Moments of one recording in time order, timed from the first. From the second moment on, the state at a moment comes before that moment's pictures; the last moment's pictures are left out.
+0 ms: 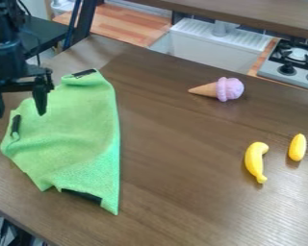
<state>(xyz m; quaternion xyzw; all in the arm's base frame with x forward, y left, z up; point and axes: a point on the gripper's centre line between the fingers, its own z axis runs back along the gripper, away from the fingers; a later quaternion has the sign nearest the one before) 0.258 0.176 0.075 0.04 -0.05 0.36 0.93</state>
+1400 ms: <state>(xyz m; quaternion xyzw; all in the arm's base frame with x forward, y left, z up) 0.255 0.184 0.041 0.05 0.05 0.36 0.93</state>
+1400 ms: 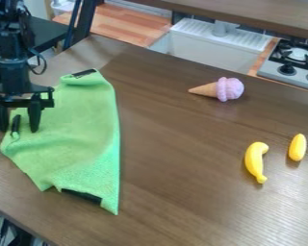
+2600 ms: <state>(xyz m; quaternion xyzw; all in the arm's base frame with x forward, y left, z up) 0.264 0.137 0.078 0.05 0.07 0.34 0.94</state>
